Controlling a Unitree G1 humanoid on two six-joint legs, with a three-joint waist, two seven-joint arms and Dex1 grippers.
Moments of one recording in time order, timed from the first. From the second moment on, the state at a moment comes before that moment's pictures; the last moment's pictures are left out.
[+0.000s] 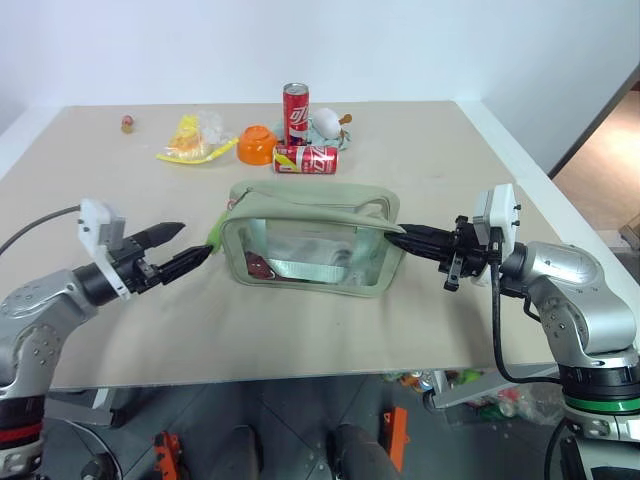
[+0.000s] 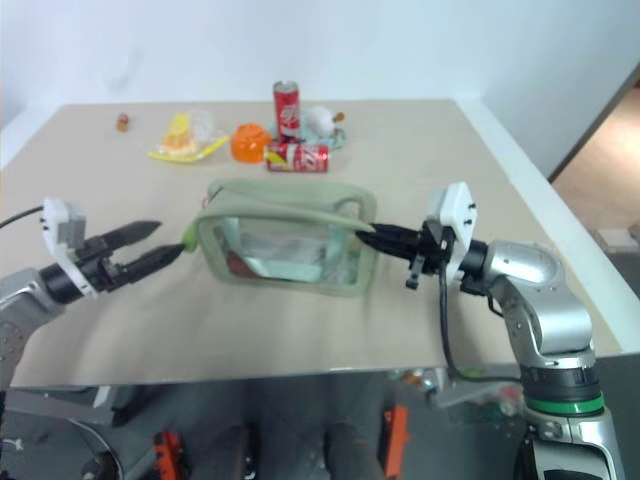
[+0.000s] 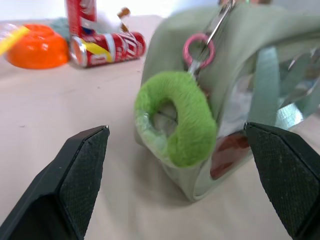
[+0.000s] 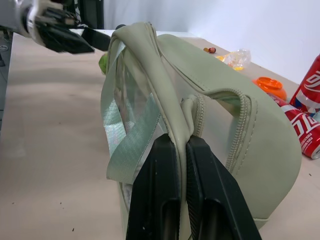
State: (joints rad) left arm -0.27 0.73 0.25 -0.06 -0.73 0.47 -0.88; right arm -0.43 -0.68 -0.12 -0.19 0.52 0.37 1.06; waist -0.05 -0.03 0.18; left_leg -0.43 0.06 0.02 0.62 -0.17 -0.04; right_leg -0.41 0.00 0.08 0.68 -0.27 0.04
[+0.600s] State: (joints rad) left arm -0.40 0.68 0.19 0.16 -0.56 0.30 -1.00; right arm -0.41 -0.72 -0.12 -0.22 0.52 0.38 1.04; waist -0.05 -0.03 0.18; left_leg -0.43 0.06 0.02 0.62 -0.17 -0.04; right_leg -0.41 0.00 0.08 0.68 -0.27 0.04
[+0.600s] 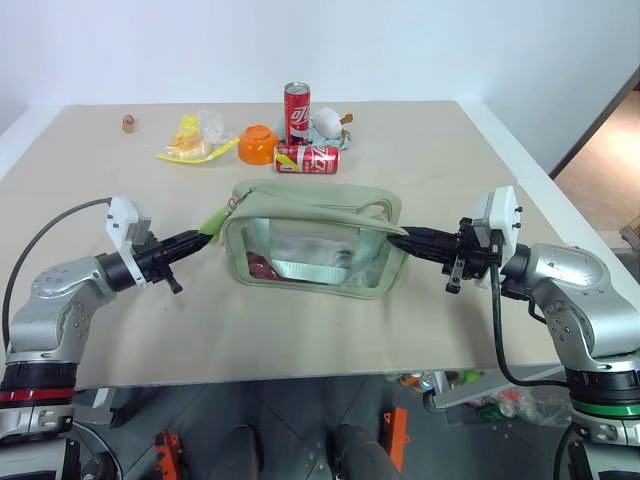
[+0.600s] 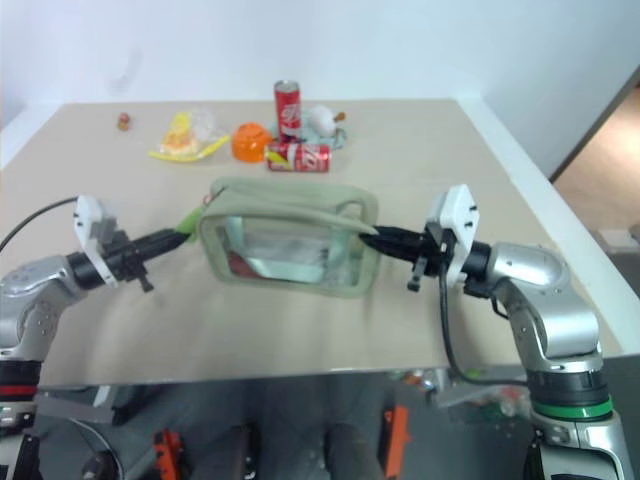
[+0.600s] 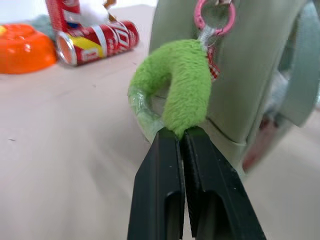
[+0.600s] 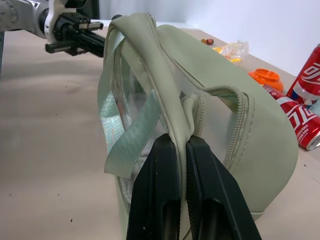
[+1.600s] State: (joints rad) left arm -0.79 0.56 -0.08 0.01 -0.46 0.36 -1.09; right arm -0.43 -0.72 -0.11 -0.18 0.50 0.36 1.06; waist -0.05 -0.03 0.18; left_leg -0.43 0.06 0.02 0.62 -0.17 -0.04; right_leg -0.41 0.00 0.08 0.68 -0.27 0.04
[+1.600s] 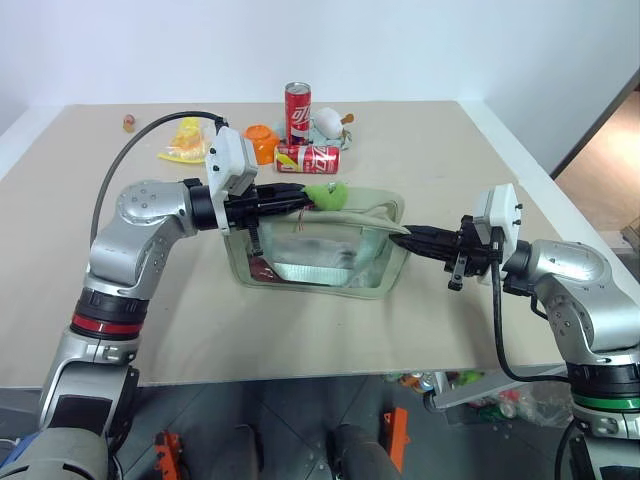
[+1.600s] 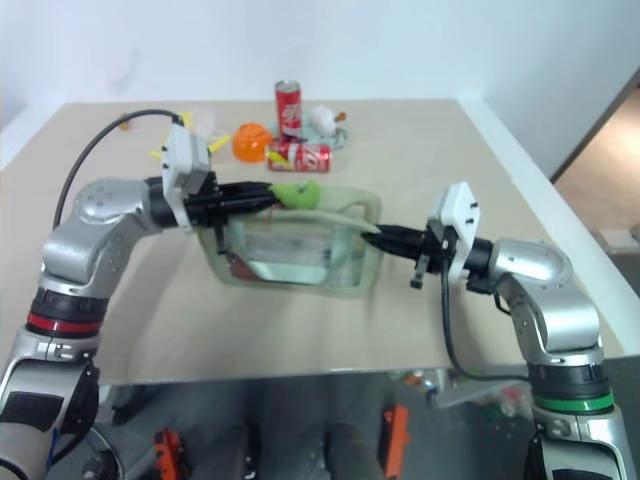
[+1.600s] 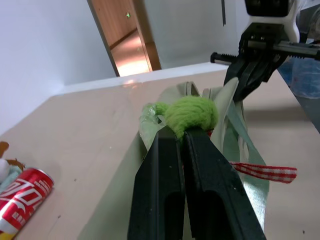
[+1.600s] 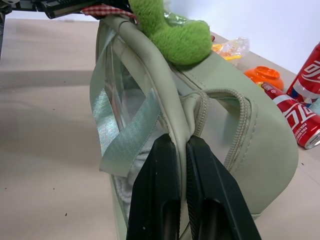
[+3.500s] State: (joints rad) left arm -0.35 0.59 0.14 -0.33 -0.55 0.53 -0.74; right arm -1.04 -0.52 0.05 0.10 0.53 0.63 0.97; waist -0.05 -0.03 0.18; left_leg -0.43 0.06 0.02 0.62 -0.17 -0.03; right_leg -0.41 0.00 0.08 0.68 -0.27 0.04
